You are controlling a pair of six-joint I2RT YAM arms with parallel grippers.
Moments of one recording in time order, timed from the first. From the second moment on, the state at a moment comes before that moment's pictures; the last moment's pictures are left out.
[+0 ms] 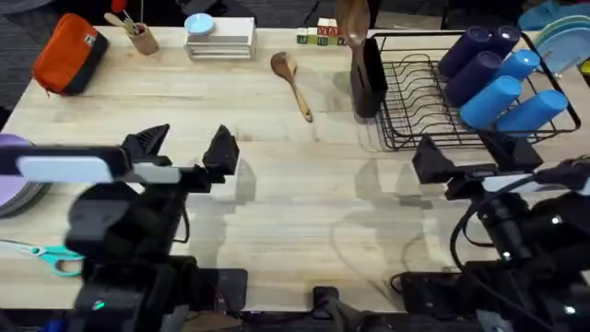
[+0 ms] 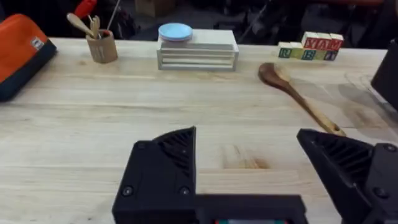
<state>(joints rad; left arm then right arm) 0.00 0.03 0.10 -0.22 0.02 -0.06 0.01 0.00 0.05 -0.19 -0.05 -0.01</state>
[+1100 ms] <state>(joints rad) 0.00 1.28 1.43 -1.03 0.09 -0.07 0.01 1.14 1.31 -1.10 -0.08 -0.01</state>
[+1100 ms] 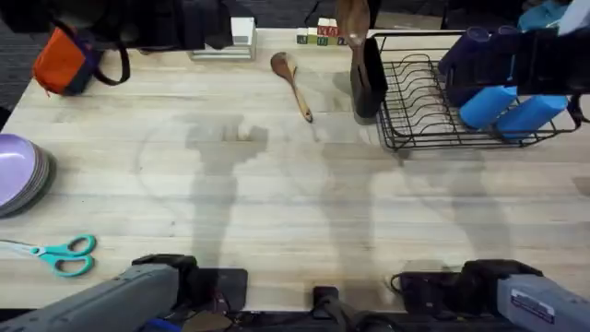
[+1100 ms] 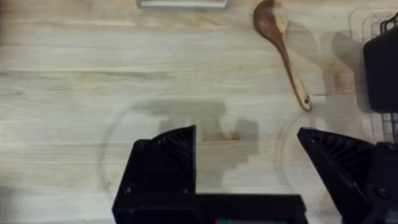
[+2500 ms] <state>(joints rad) -0.31 1.90 1.65 -0.78 -0.01 -0.71 0.01 1.15 1.31 -1.05 -0.08 -0.01</state>
